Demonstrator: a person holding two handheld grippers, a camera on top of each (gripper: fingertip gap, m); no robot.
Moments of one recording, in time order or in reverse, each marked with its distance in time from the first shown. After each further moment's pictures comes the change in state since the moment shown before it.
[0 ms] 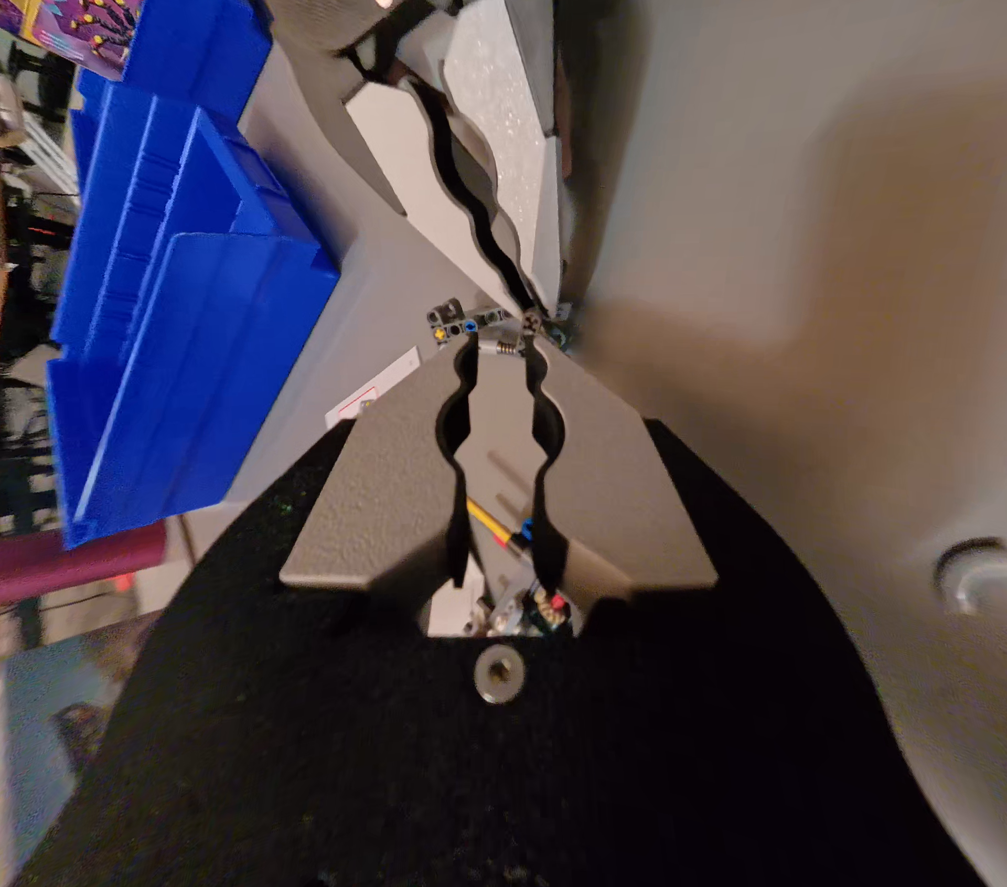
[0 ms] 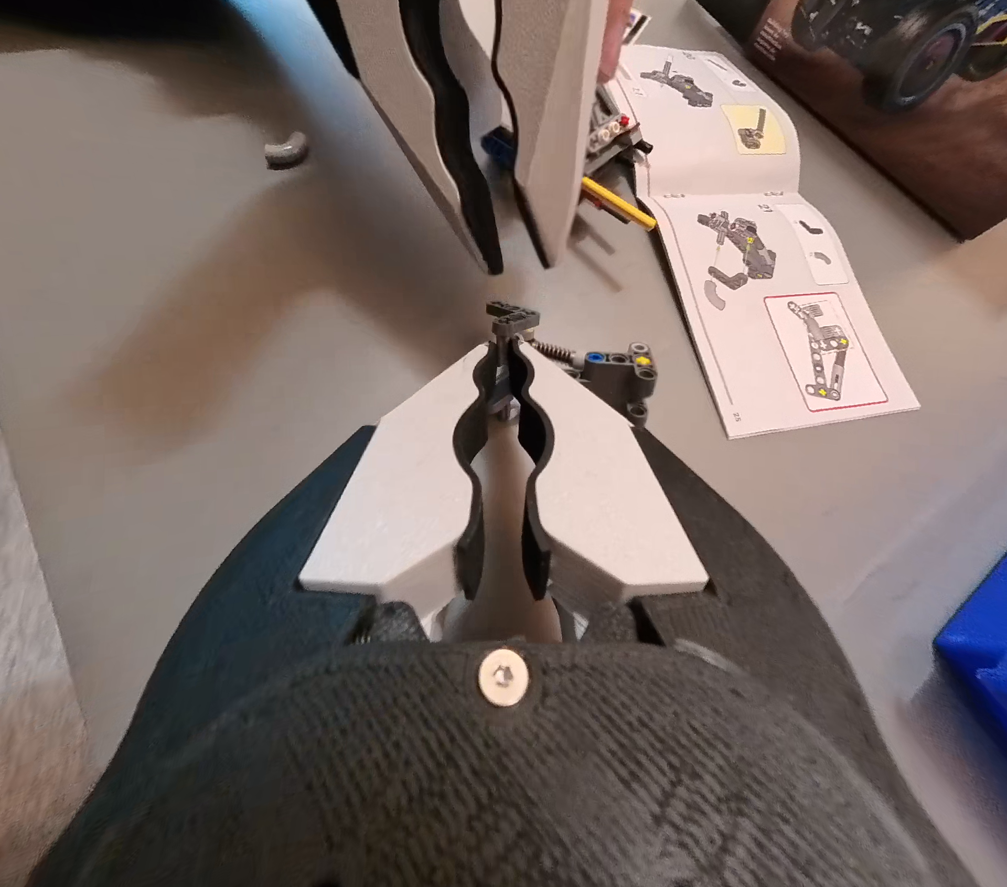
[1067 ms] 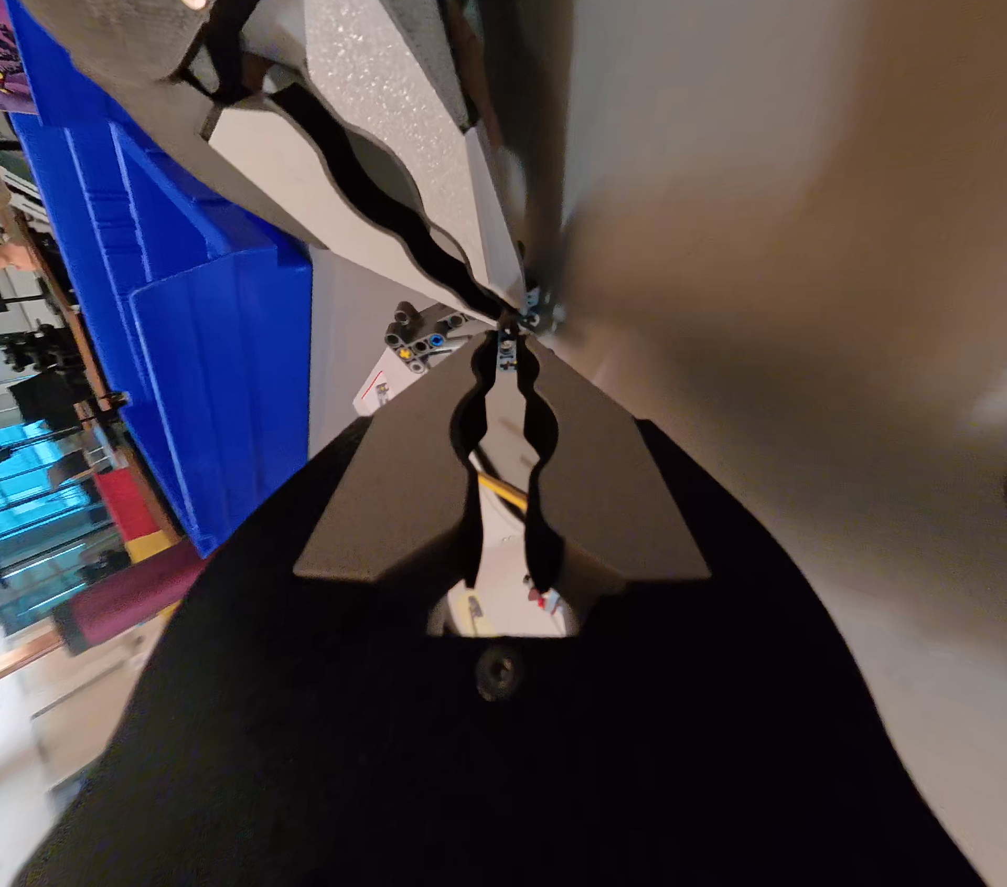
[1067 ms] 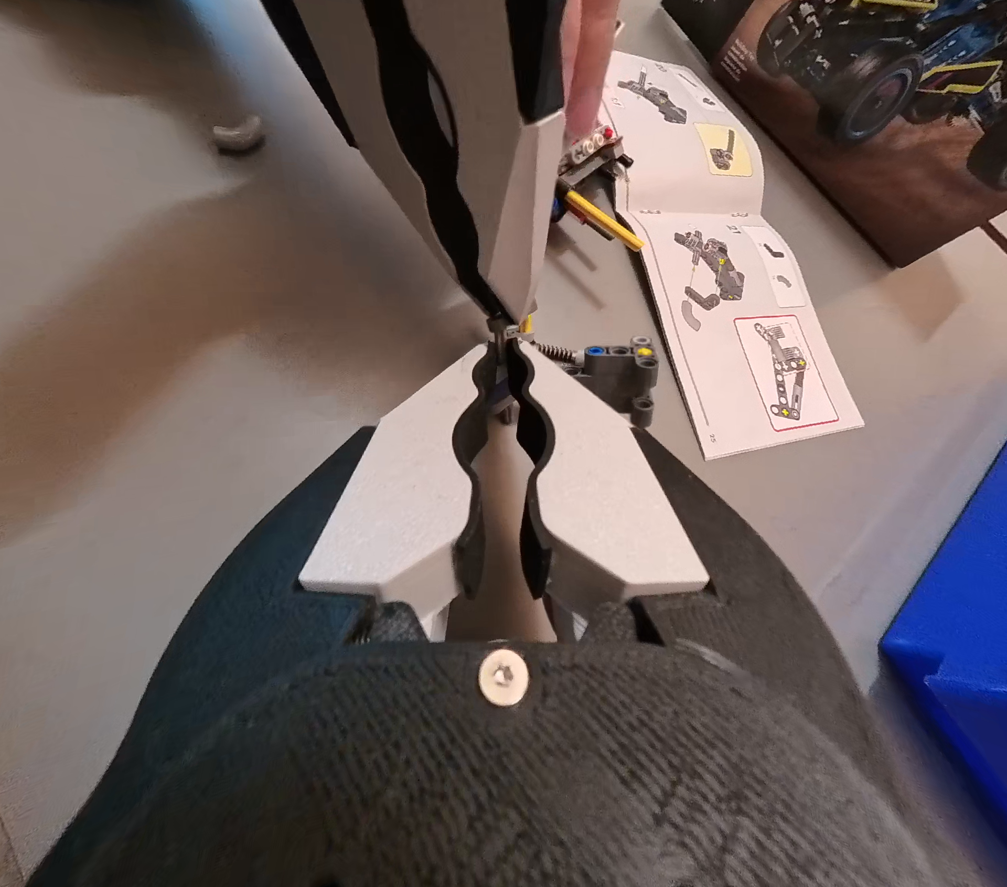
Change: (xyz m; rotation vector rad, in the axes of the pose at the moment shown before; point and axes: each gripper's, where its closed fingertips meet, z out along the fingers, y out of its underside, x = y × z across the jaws) left arm 0.011 0.020 0.010 -0.280 0.031 0.345; right arm 0.004 -0.003 0.012 -0.030 0.104 -0.083
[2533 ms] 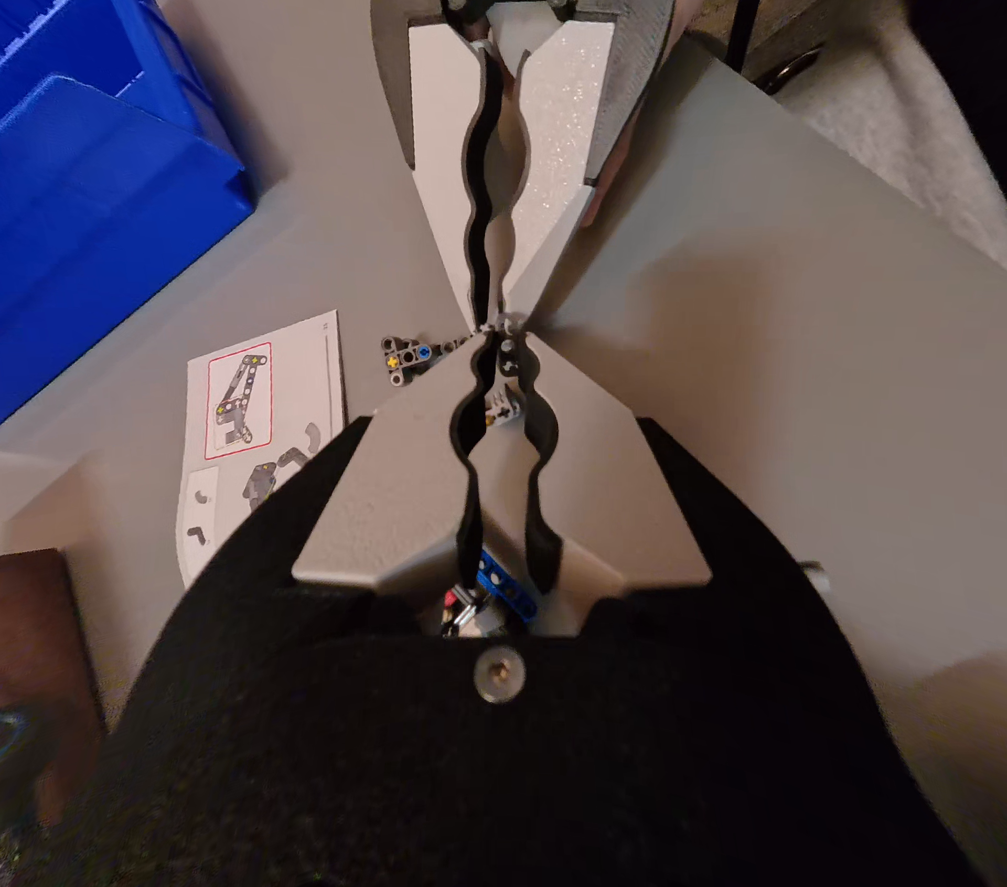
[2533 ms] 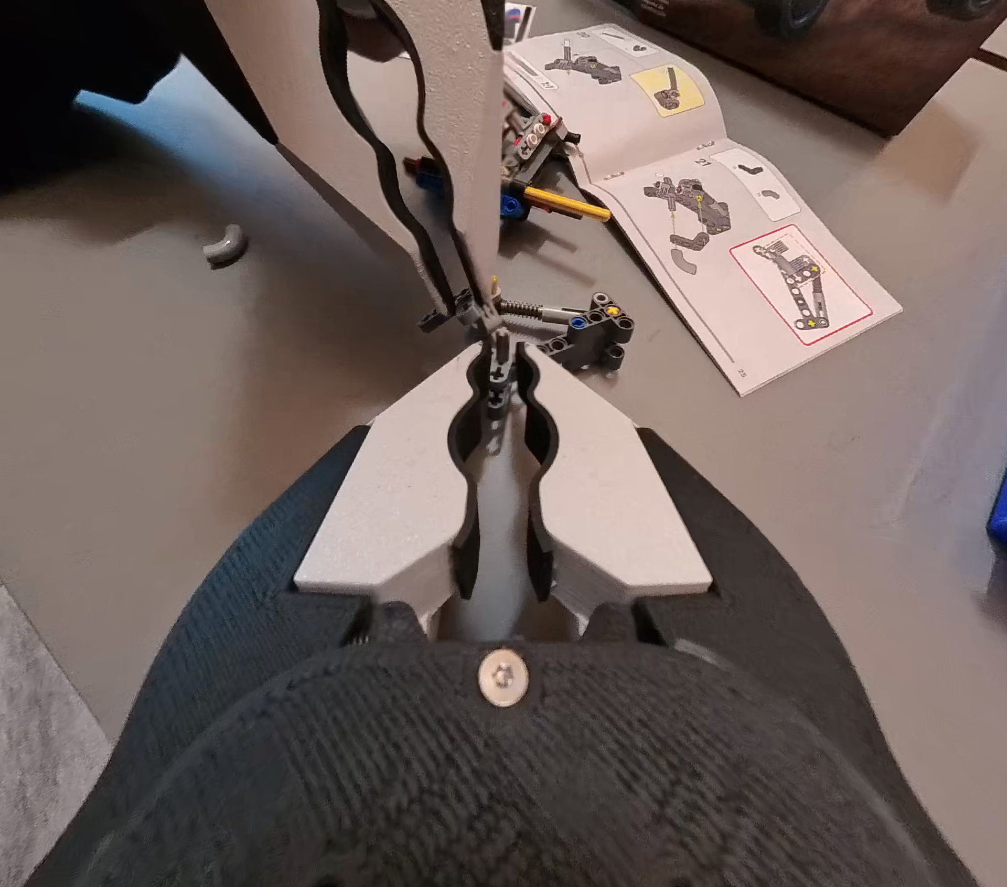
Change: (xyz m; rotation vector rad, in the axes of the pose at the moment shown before) left arm -0.003 -0.010 -0.017 0.346 0.137 -0.675; right arm 0.001 -0.005 -0.004 0.005 0.092 0.316
